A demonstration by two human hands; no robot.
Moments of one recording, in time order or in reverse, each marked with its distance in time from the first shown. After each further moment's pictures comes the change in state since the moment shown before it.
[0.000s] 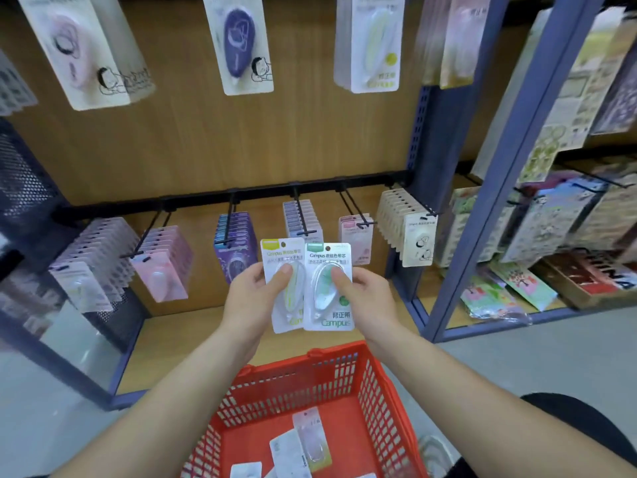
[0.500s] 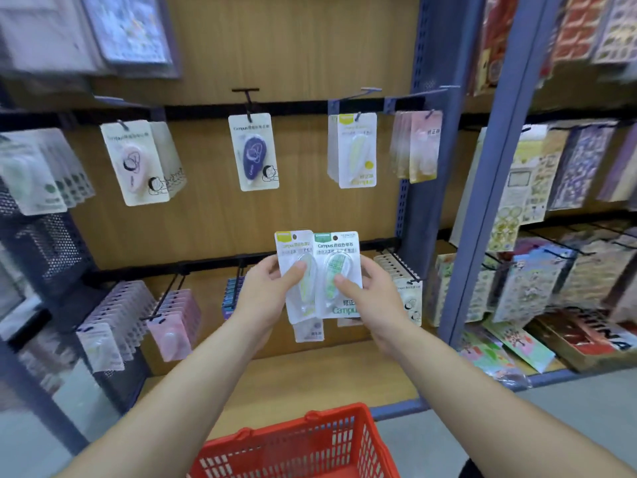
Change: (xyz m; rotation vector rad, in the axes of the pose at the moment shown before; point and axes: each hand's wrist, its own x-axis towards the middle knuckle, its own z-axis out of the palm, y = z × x) left_hand 0.000 0.119 0.033 0.012 -0.072 0.169; right_hand 0.005 -0.116 -0.031 0.047 -0.112 -0.236
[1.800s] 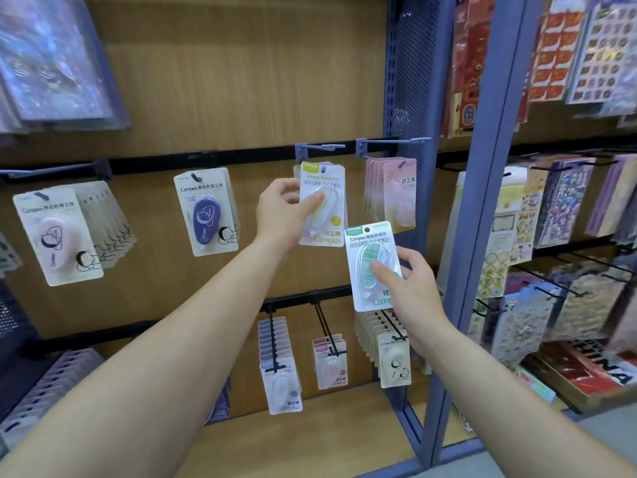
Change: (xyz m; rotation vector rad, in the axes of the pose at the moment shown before) left_hand 0.182 0.122 0.100 0.159 0.124 0.353; right_hand 0.097 -0.058 -0.088 0.047 0.290 -0.089
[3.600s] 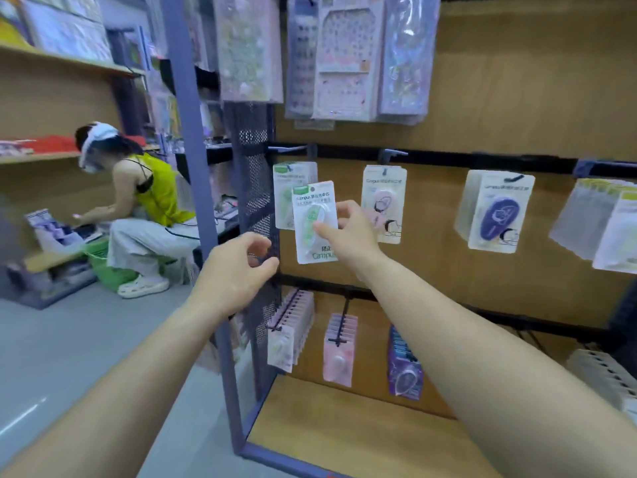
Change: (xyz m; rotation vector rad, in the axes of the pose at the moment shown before) left_hand -0.163 -0.024 -0.475 0.820 0.303 -0.117; right_hand -0.131 -0.049 0.449 -0.156 -0.654 -0.156
